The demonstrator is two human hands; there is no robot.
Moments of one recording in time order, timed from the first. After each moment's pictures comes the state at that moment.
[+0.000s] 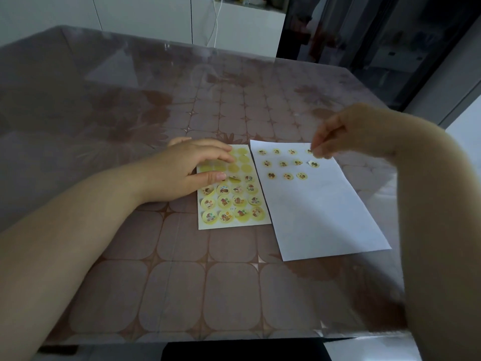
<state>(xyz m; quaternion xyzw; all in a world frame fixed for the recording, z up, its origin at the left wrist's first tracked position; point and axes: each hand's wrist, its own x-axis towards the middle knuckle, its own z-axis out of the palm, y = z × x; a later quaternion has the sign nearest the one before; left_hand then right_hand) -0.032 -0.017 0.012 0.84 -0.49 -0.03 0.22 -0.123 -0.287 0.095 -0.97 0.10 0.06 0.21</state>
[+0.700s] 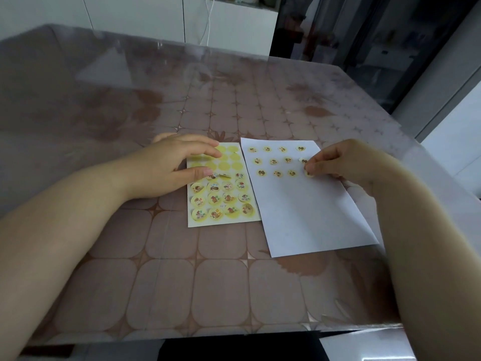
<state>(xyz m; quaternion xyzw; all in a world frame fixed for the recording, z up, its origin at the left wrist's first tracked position) -0.028 -0.013 0.011 0.85 -0.48 -0.01 0.23 -0.142 -0.297 0.046 -0.88 0.25 0.04 0.40</state>
